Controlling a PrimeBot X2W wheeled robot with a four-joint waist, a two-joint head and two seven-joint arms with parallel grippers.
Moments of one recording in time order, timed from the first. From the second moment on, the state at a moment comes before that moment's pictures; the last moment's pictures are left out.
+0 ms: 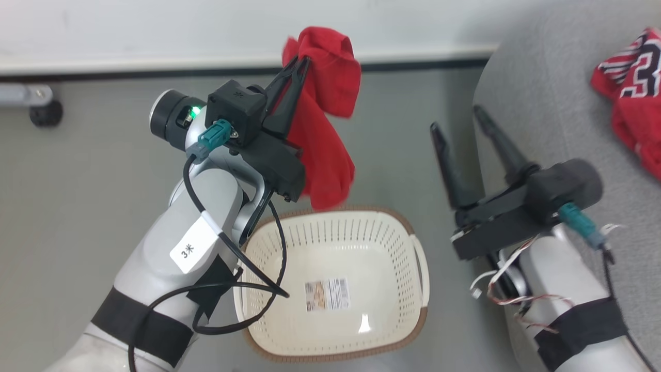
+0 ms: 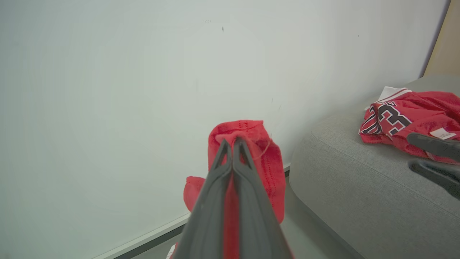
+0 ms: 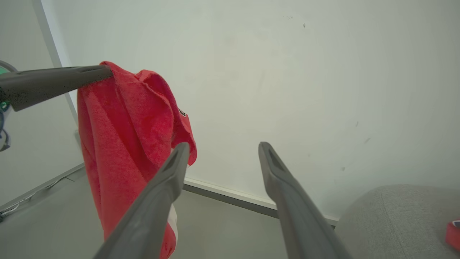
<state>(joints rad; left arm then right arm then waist) -0.91 0.07 -0.58 0.65 -0.41 -0.06 -0.25 -0.57 -0.16 0.37 0.30 0.20 0.07 -0.26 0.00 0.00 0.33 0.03</state>
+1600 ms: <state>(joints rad) -0.76 0.04 -0.72 0.59 -0.57 -0.05 -0.12 -0.66 -0.06 0.87 0.78 0.40 0.12 -0.26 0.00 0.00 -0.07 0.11</state>
